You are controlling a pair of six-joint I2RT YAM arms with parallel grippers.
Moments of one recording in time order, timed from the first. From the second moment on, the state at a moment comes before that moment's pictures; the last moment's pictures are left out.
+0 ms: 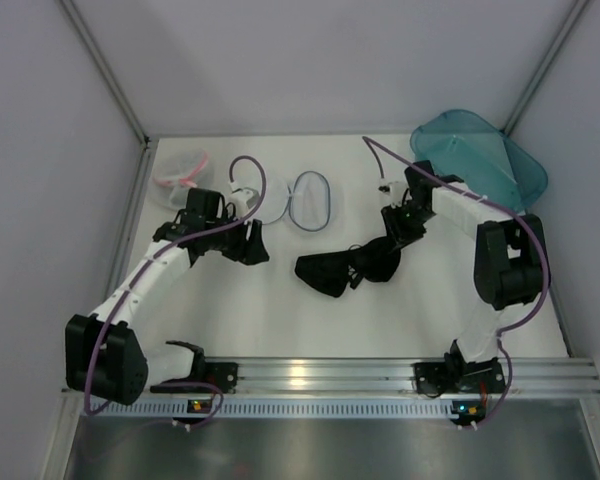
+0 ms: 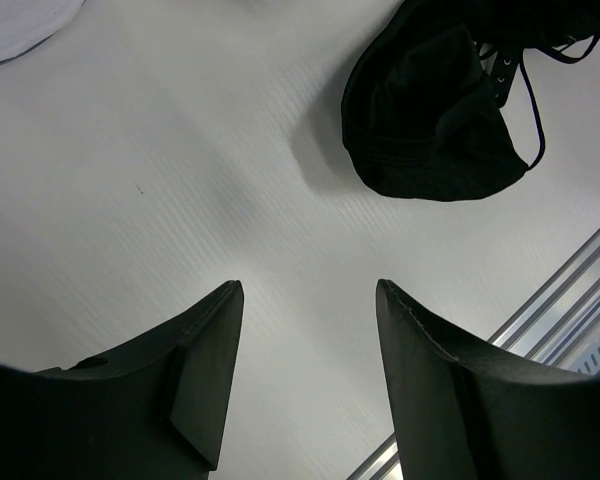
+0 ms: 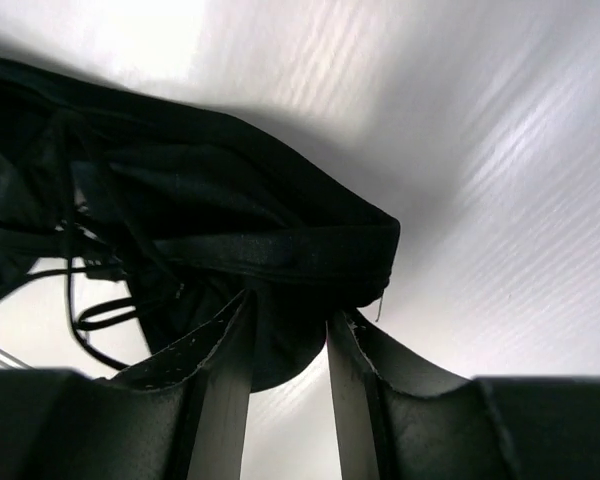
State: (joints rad) left arm -0.25 1.23 0.91 -0.57 0.51 0.05; right arm 0.23 1.79 1.24 -0.79 -0.32 -0.16
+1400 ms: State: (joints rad) left arm 0.17 1.14 1.00 -0.50 0.58 -0.22; right arm 1.14 1.70 1.27 -0.66 0.16 -0.18
